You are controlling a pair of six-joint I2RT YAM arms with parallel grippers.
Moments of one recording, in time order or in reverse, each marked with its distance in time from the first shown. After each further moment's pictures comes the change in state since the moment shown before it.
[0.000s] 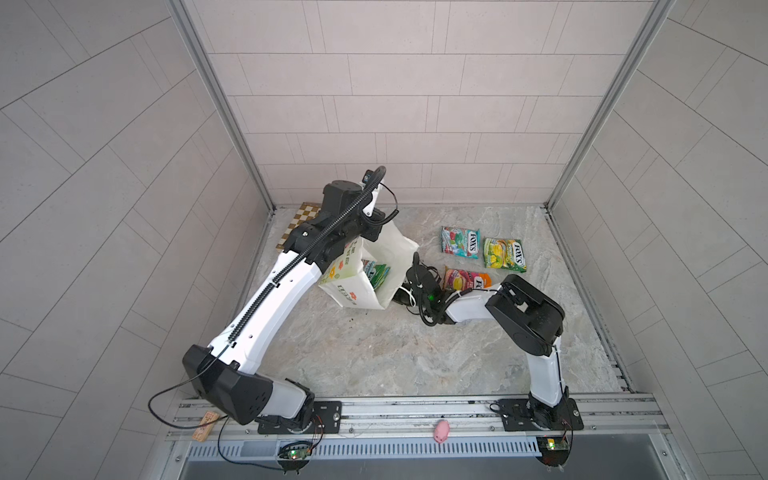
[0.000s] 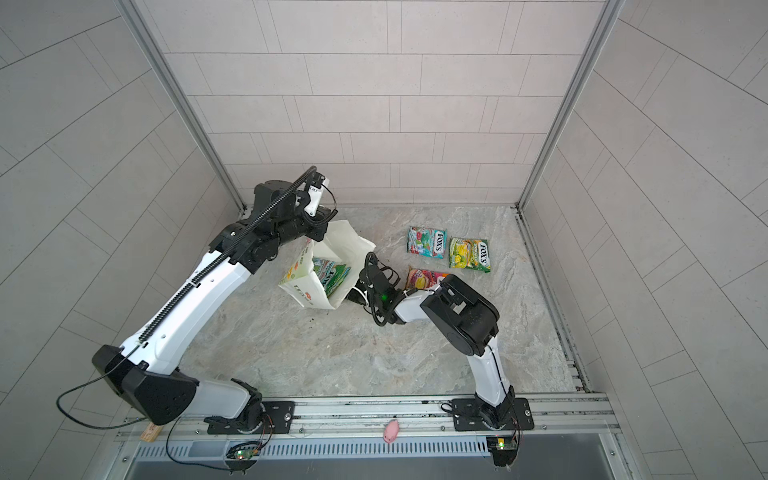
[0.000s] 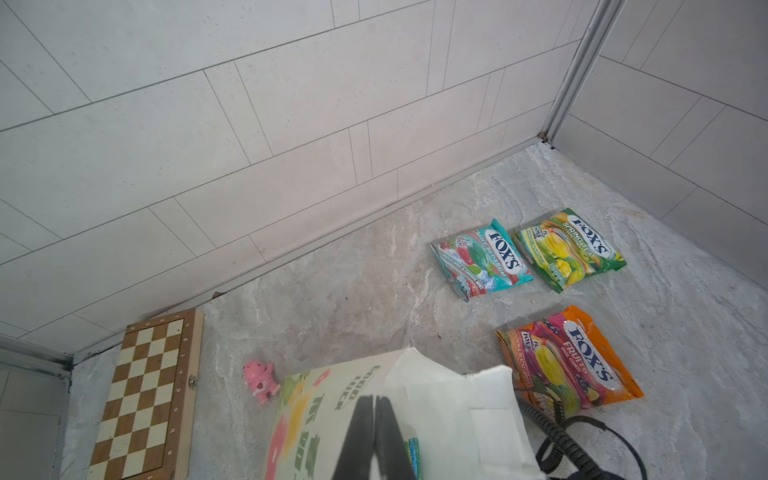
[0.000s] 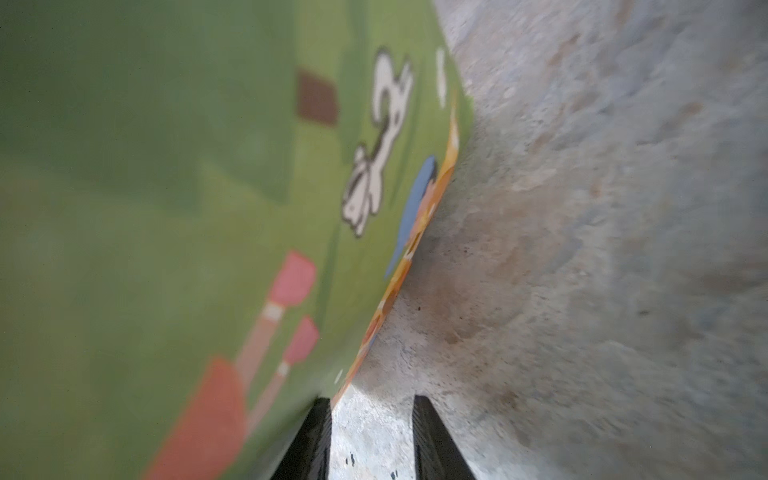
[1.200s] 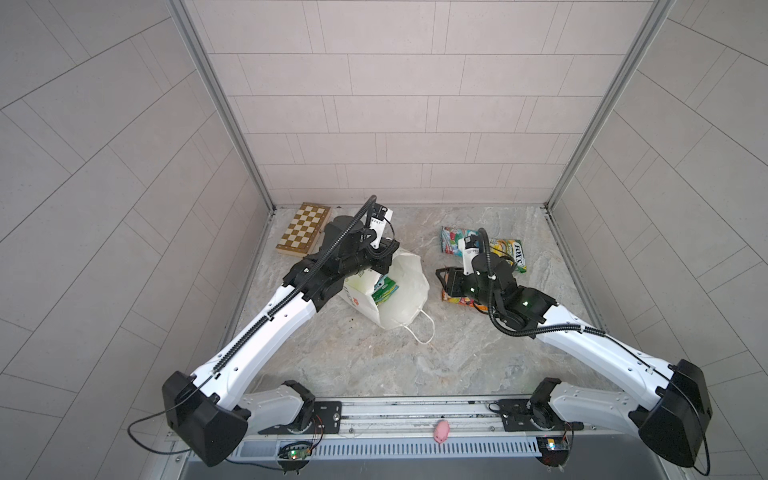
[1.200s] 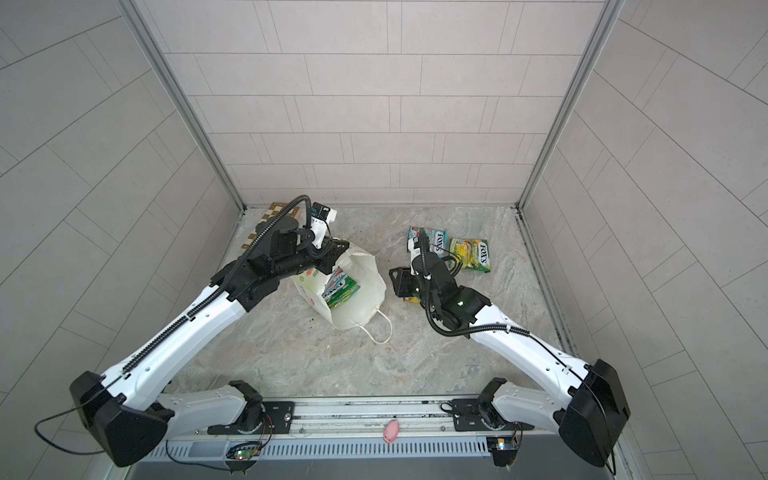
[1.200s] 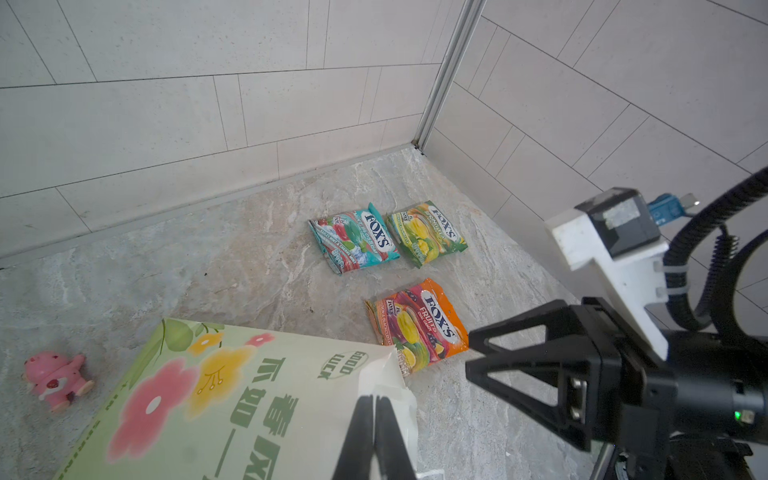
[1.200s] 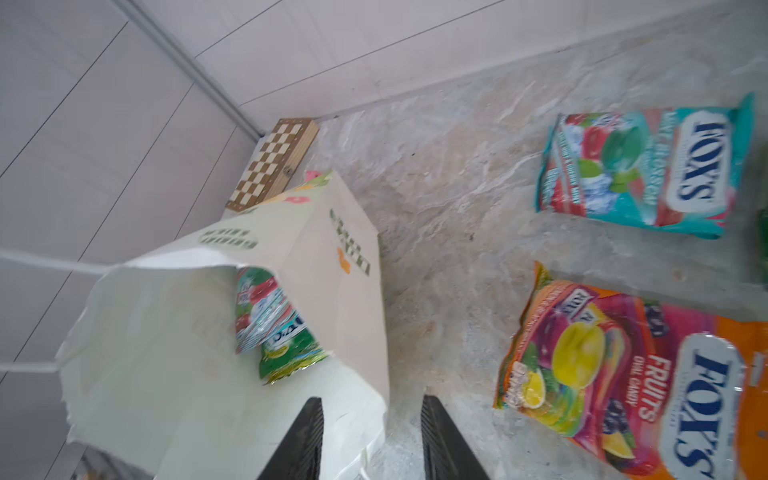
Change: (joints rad) left arm -0.082 -0.210 -0.368 0.215 0.223 -0.236; right arm -0.086 -0.859 -0.133 -0.820 0.211 -0.462
